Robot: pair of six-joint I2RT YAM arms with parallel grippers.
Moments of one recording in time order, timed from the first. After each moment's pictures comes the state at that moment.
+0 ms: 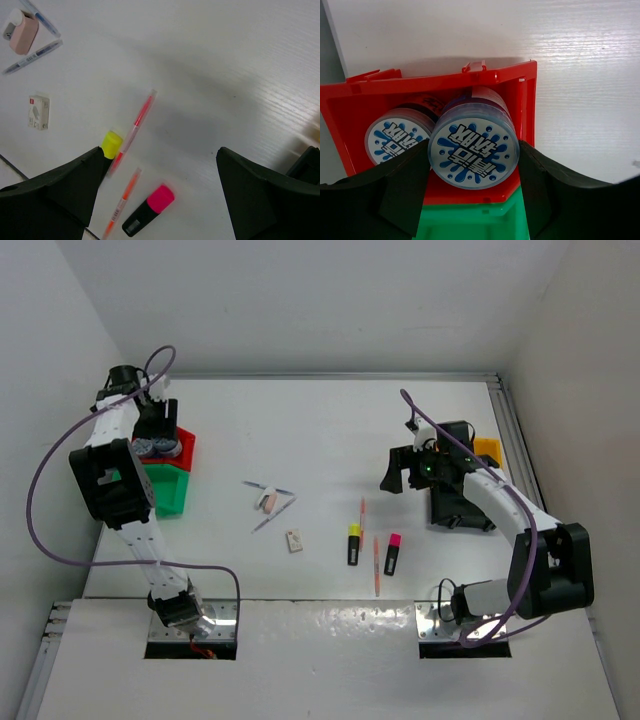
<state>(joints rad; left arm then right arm) 0.34 2.01 1.73 -0.74 0.16 0.31 0.16 1.38 0.84 -0.35 -0.46 0.02</state>
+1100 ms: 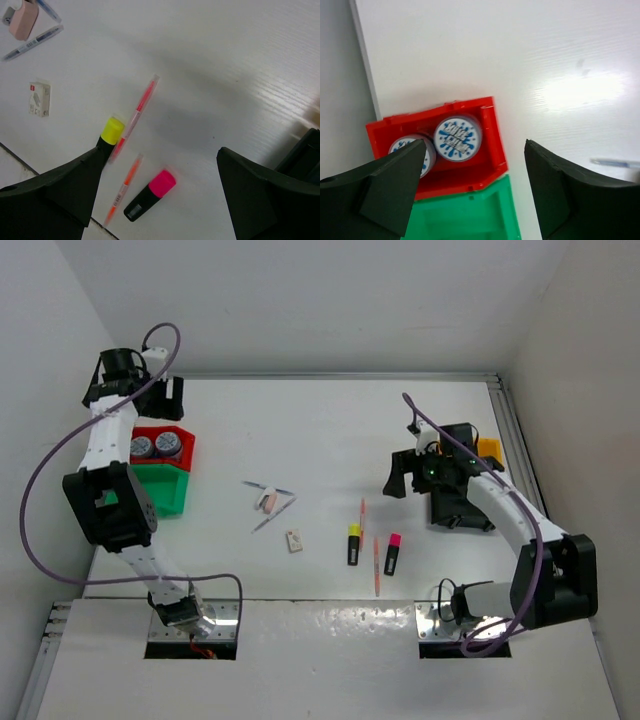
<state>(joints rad) 0.28 1.81 1.66 -0.63 0.22 0.35 0.15 1.33 0.84 -0.43 -0.46 -0.01</state>
